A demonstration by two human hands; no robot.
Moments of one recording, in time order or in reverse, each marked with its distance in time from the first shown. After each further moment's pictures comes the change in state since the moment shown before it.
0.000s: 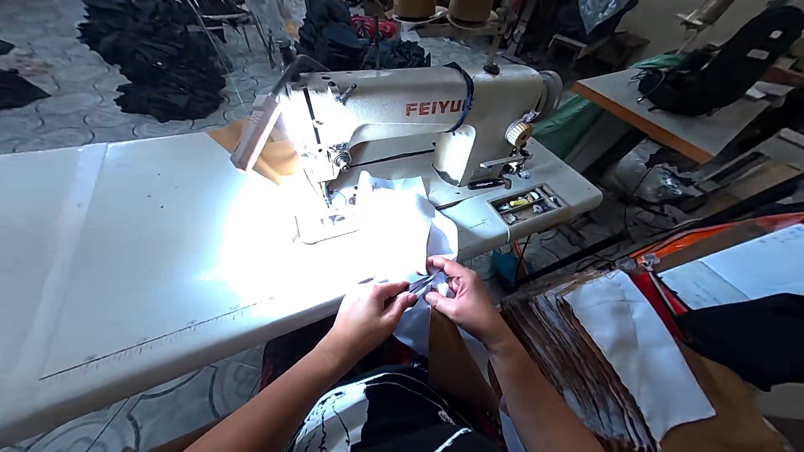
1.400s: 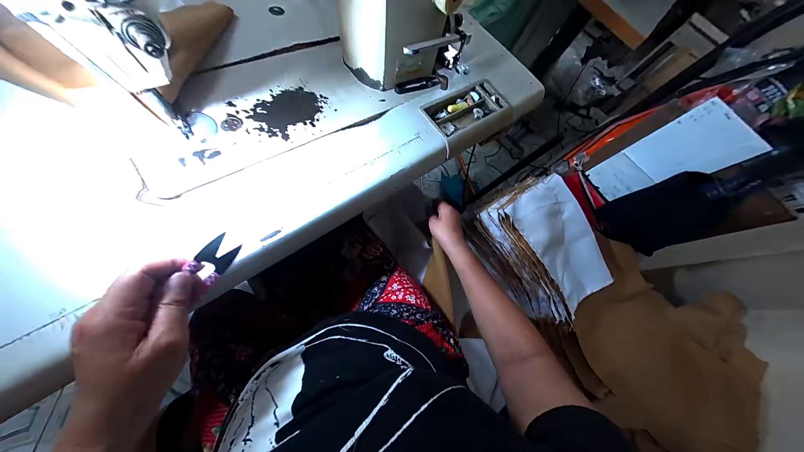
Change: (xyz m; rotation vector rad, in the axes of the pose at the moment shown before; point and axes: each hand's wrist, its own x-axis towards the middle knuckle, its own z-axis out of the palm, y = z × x) left_hand -0.070 -0.064 -0.048 0.005 0.379 0.038; right_hand -0.015 0.124 -0.075 -0.525 0.327 0.623
